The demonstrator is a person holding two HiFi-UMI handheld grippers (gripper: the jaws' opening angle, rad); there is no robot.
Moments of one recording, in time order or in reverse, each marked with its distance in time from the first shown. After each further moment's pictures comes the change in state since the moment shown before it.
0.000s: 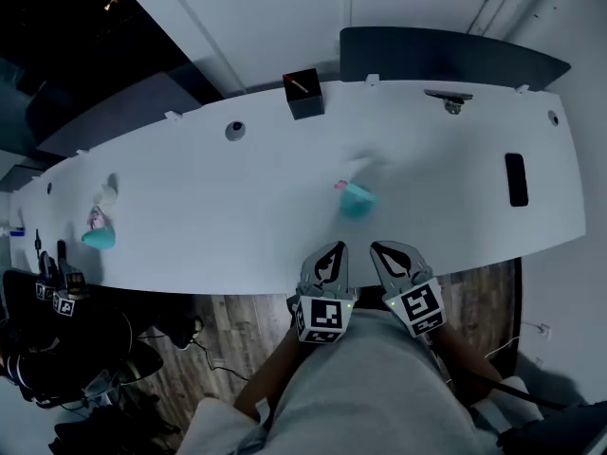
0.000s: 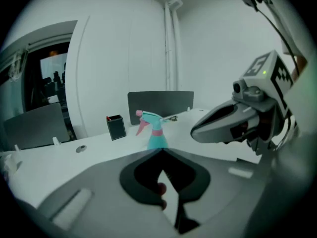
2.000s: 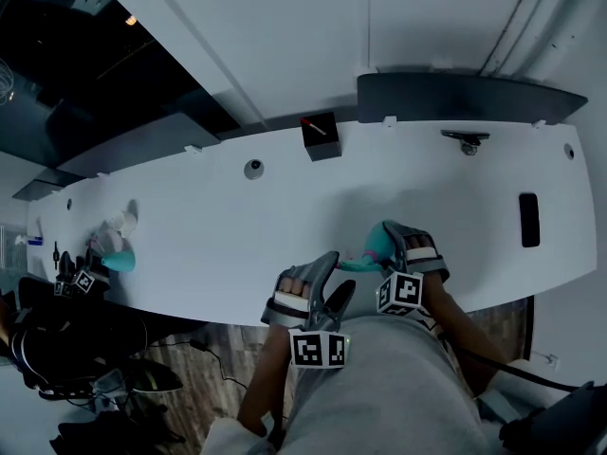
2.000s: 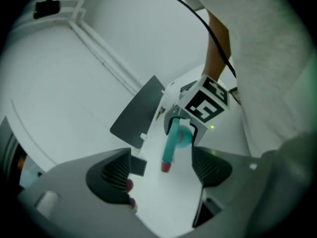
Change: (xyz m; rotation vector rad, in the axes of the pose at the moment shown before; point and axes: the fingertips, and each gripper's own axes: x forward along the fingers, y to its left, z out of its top) left arm 0.012 0.030 0.067 0.858 0.084 -0.029; right arm 0.115 -0.082 -0.024 -0.881 0.353 -0.065
